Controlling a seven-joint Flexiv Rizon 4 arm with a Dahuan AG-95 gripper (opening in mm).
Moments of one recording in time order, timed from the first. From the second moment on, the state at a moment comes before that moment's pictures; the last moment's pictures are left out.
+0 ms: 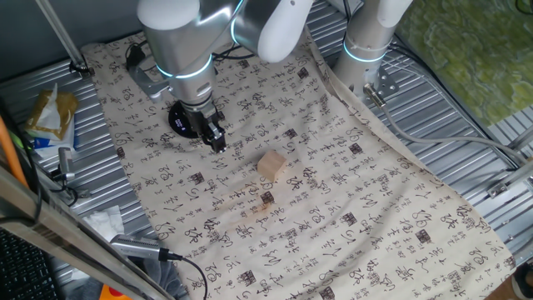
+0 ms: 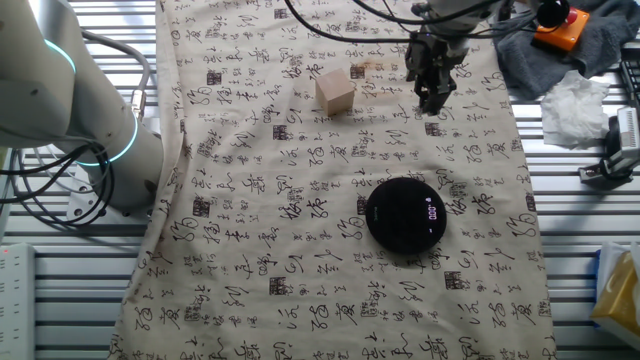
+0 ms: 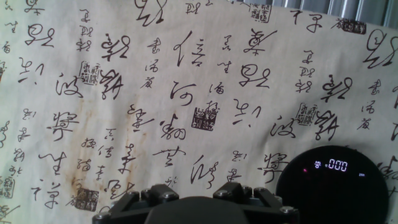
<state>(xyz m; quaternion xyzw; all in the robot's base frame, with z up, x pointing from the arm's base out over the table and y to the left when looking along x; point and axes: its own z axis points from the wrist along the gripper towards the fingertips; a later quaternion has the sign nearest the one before) 0.528 0.082 0.142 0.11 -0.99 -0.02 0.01</state>
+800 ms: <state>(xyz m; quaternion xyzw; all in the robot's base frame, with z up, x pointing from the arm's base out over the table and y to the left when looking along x) 0.531 0.091 0.144 0.08 -1.00 -0.02 0.01</state>
